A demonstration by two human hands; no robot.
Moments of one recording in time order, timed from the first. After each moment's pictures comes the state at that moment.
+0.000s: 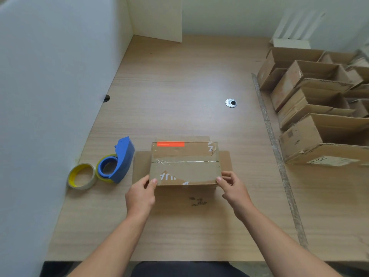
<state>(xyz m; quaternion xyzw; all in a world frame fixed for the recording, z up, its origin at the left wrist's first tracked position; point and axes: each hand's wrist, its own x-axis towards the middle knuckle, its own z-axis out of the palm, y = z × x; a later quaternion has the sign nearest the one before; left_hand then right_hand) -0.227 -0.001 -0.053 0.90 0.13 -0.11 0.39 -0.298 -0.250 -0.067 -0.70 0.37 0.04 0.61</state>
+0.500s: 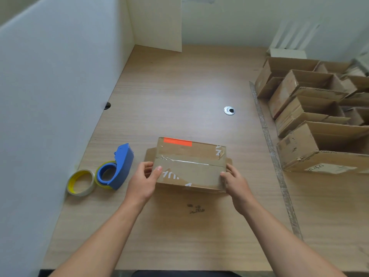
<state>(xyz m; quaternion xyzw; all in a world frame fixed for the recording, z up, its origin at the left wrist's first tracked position) -0.193 -0.012 -0.024 0.84 0.07 -0.14 0.52 -0.270 -0.264 -0.040 -0.63 0.36 0.01 0.69</state>
